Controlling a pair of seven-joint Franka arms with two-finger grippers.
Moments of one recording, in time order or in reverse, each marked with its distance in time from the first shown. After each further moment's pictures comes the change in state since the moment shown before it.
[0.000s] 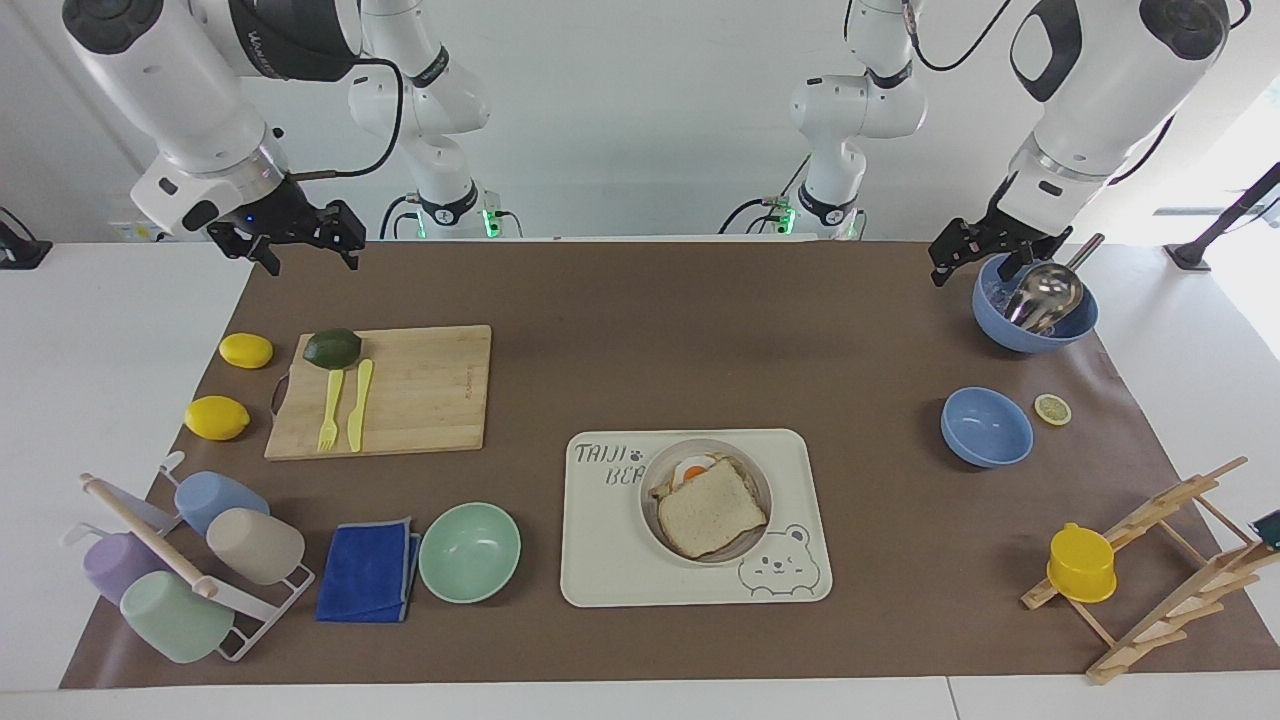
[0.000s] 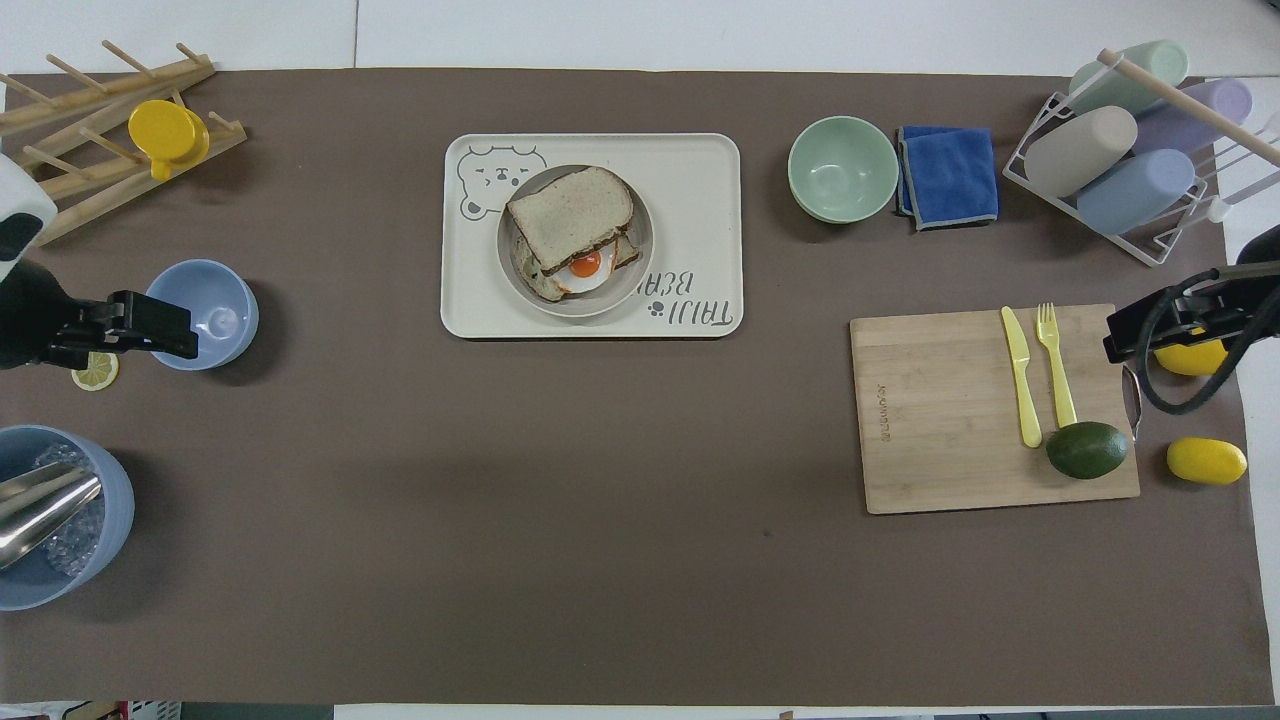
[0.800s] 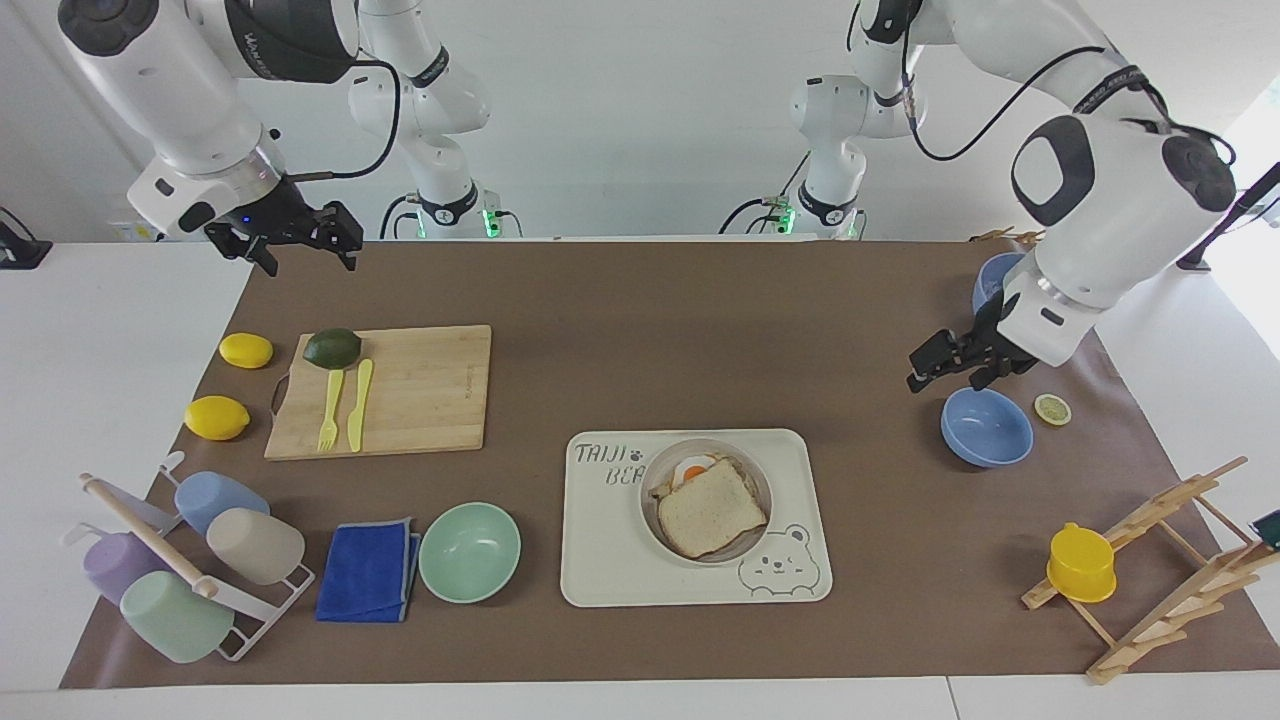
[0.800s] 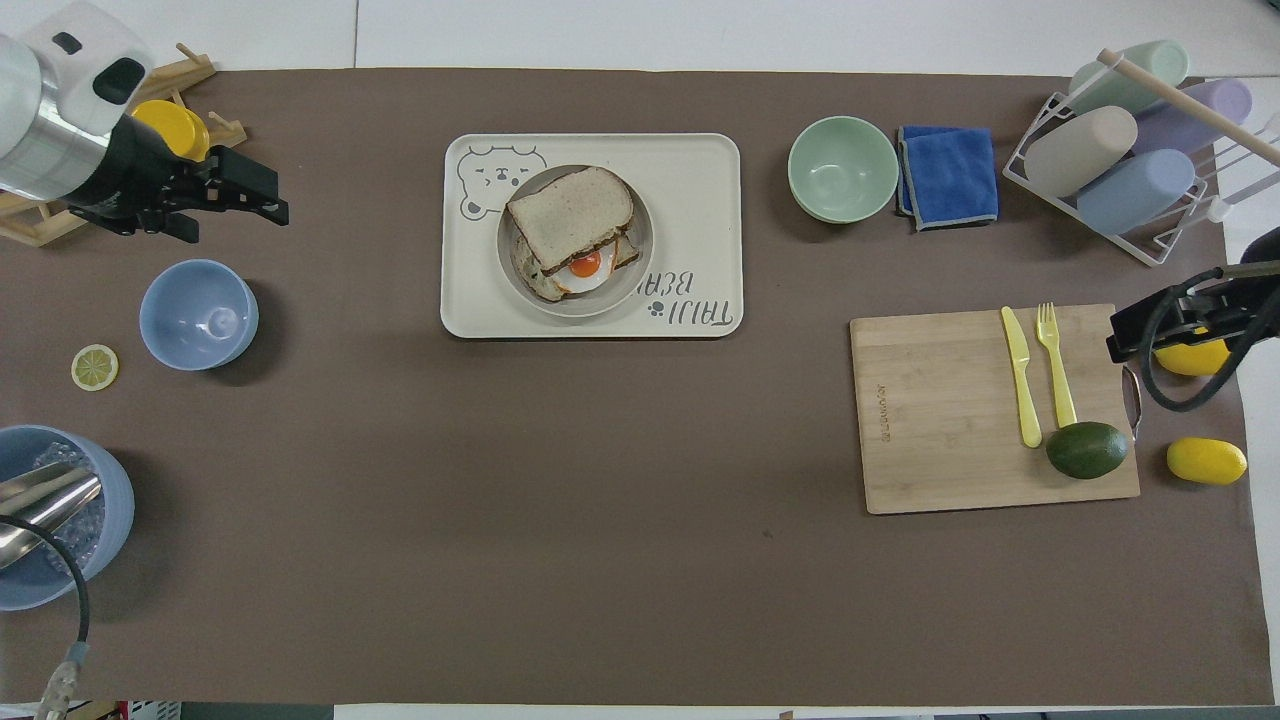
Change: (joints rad) left arm 0.004 0.351 0.011 0.369 -0.154 -0.027 -0.002; right arm -0.002 0.005 -0.004 0.000 0.000 0.000 0.000
